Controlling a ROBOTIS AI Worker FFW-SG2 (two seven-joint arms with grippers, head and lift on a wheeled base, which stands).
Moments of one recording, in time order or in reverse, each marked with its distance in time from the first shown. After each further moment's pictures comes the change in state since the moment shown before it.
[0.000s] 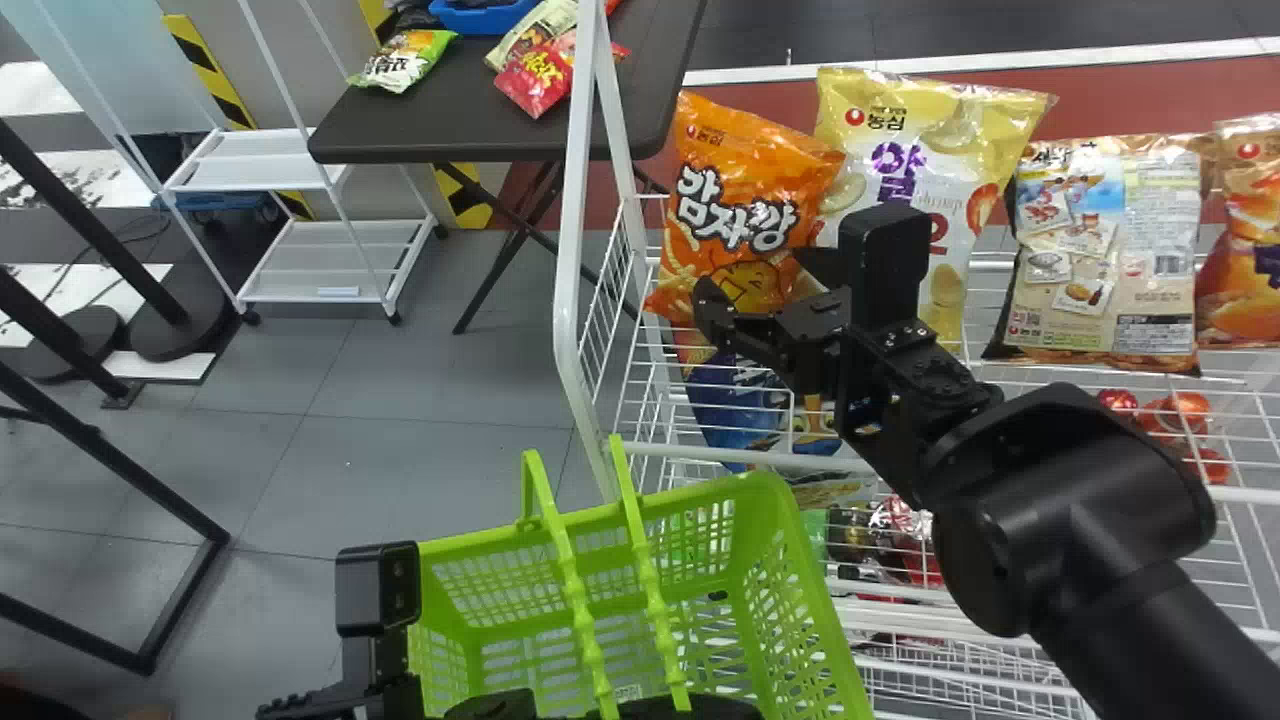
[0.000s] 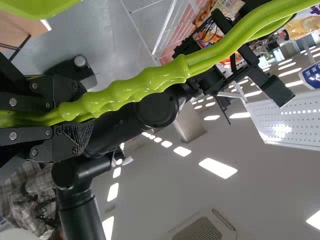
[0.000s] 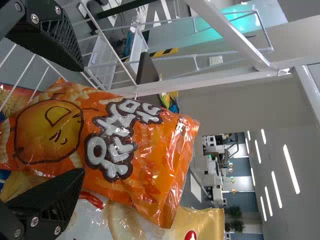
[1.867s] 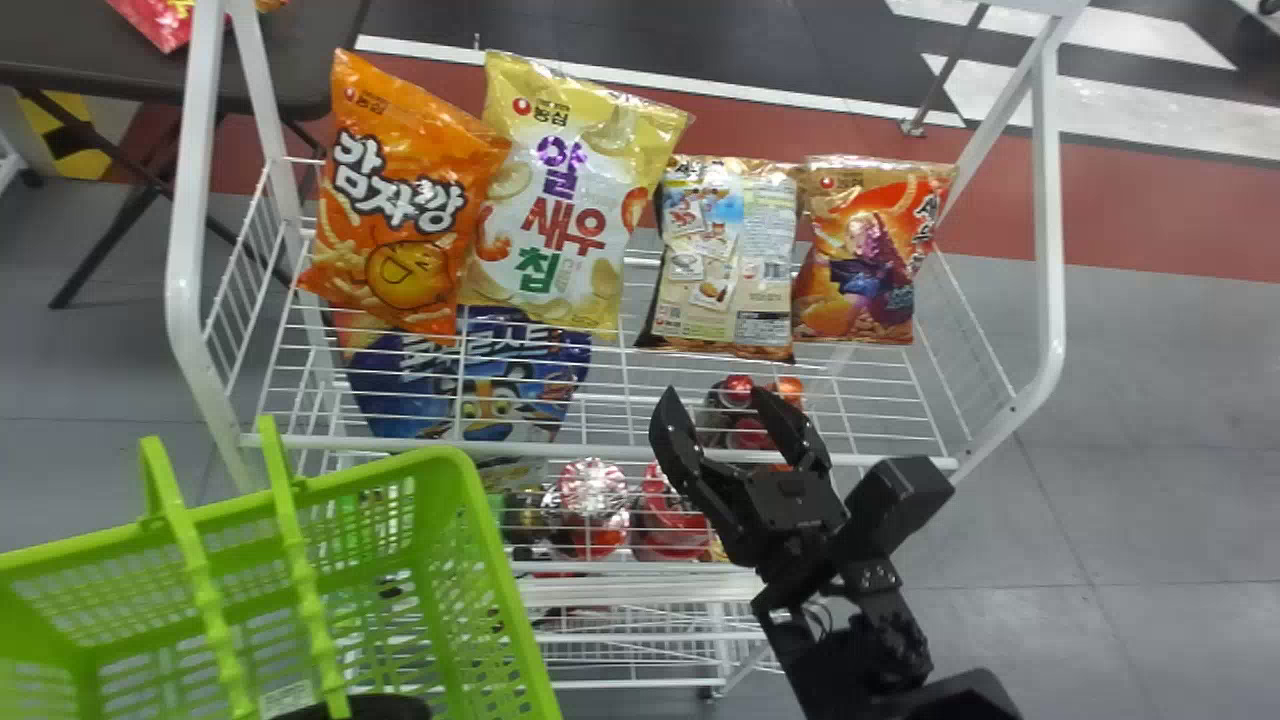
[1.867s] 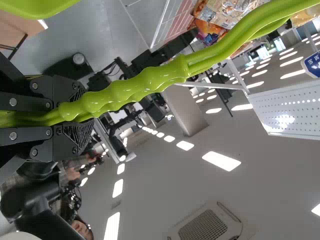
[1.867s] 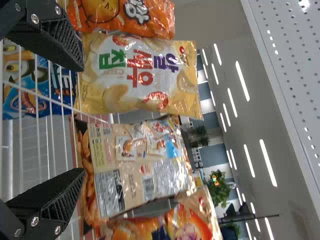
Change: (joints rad) left arm -0.012 0.000 -0.033 0.022 0.000 -0.048 0.000; right arm 0.598 -0.217 -0.324 -0.345 -0.133 -0.361 0.049
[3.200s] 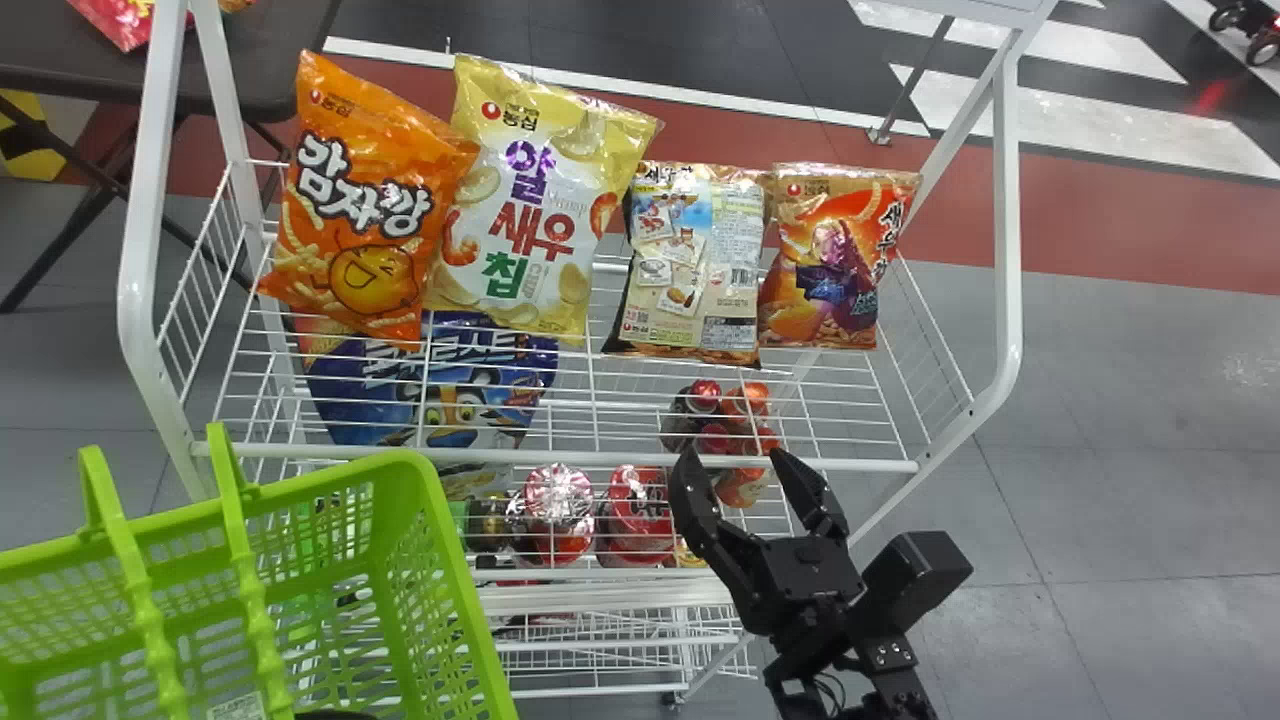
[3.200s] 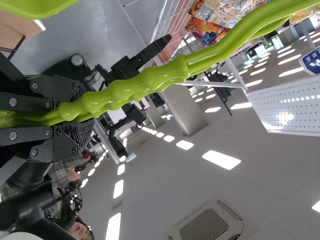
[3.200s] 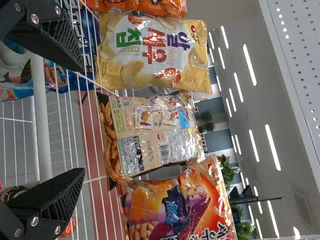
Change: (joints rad) left arm 0.009 0.000 0.000 0.000 0.008 -0.027 0.000; right arm 0.165 -0.022 -0.080 -0.003 -0.014 -0.124 -0.022
